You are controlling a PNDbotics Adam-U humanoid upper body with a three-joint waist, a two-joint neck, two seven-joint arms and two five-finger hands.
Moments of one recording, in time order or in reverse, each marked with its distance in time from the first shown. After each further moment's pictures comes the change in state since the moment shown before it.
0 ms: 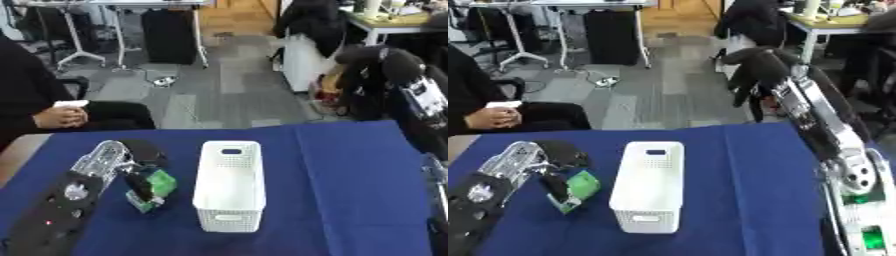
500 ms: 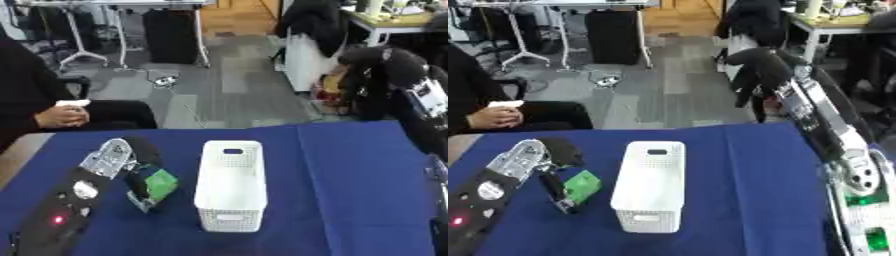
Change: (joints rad) left arm -0.031 0.000 -0.016 0.076 -0.209 0.028 -0.002; right arm 0.000 0.000 0.005 0.000 0.000 0.001 0.004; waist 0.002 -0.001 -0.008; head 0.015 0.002
